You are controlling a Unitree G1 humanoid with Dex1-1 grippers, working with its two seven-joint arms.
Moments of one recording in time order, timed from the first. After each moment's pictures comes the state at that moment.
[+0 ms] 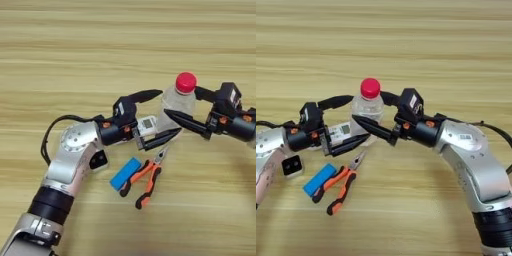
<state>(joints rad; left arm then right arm) -0.27 0.21 -0.23 0.14 -0.31 -0.14 -0.99 -0.18 -0.45 0.08 -0.34 0.44 0.27 0.86</state>
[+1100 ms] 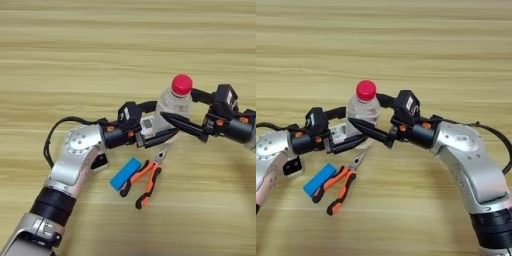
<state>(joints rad) -0.27 0.20 -0.25 0.17 -0.28 -0.17 -0.98 -0.17 -0.44 0.09 -0.35 0.44 0.27 0.87</state>
